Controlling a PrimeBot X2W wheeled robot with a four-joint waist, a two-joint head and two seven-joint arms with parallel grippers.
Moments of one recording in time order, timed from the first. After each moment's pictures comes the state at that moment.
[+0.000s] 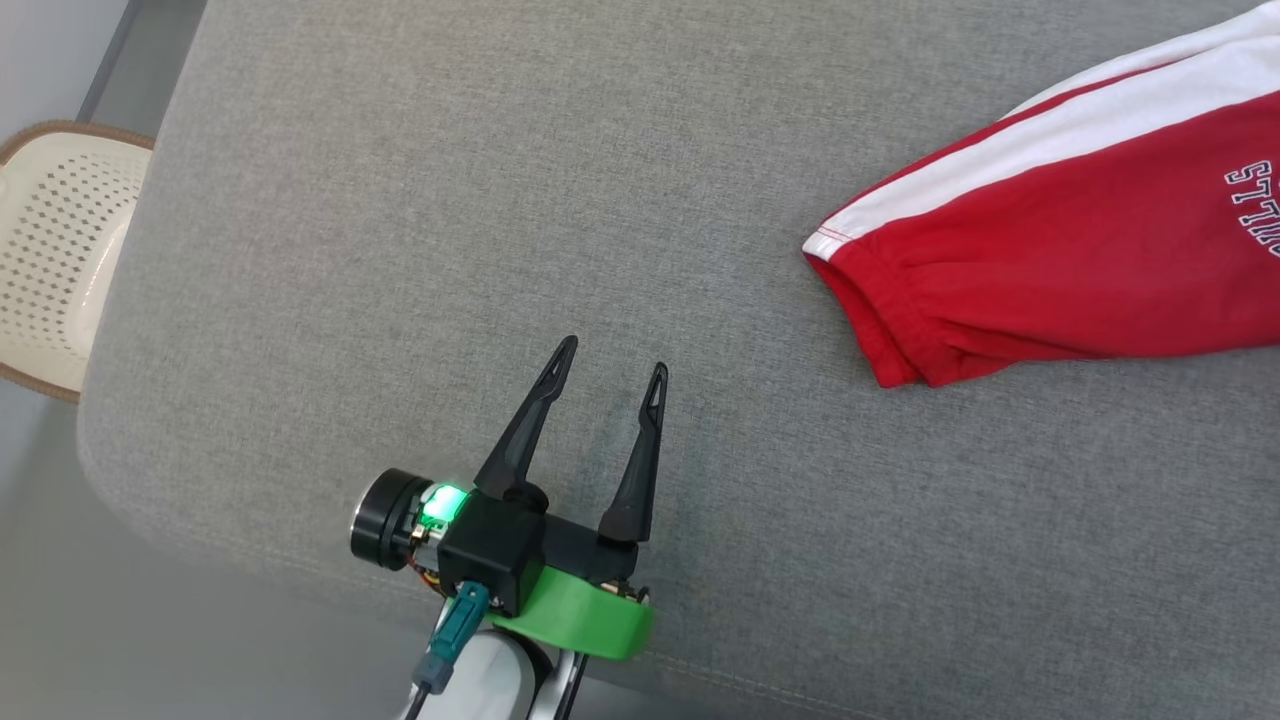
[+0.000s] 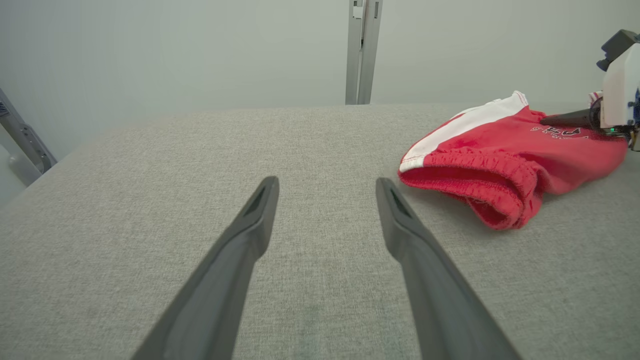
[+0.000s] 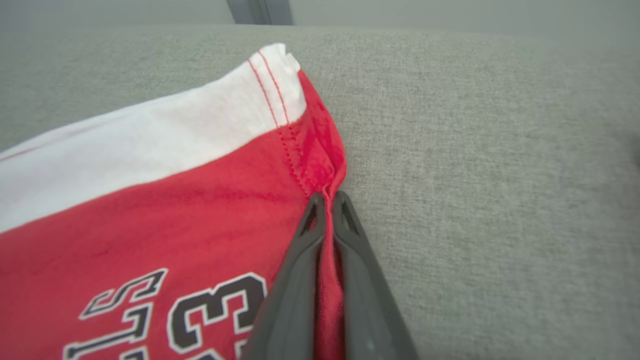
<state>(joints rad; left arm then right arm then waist) -0.21 0.05 -0.53 0.03 -0.18 0.09 -0.26 -0.88 -0.70 0.39 0.90 0.77 0.13 0.11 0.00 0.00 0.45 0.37</state>
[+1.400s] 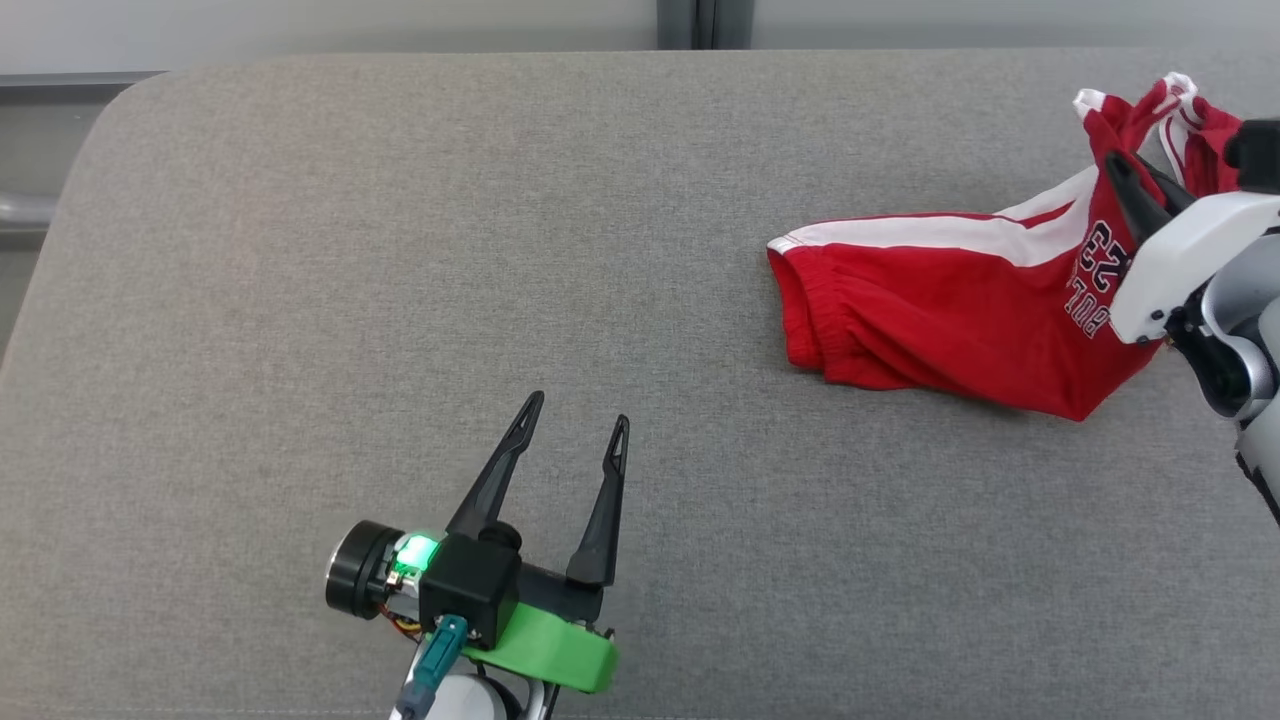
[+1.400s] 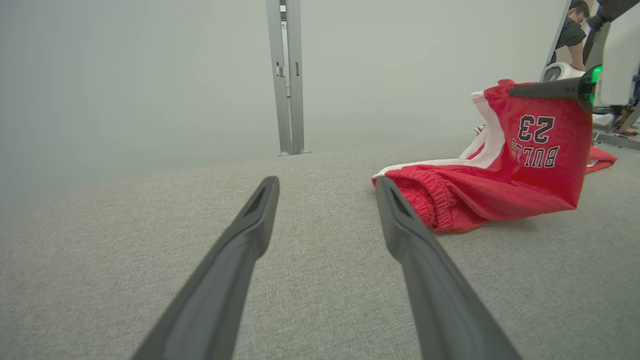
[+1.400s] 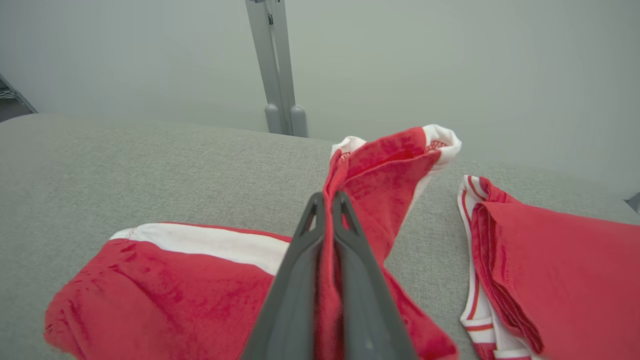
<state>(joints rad) -0.13 0.05 -0.46 0.07 -0.13 0.05 -0.26 -0.77 -0.53 0.44 0.69 0.66 0.13 0.02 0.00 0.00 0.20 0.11</state>
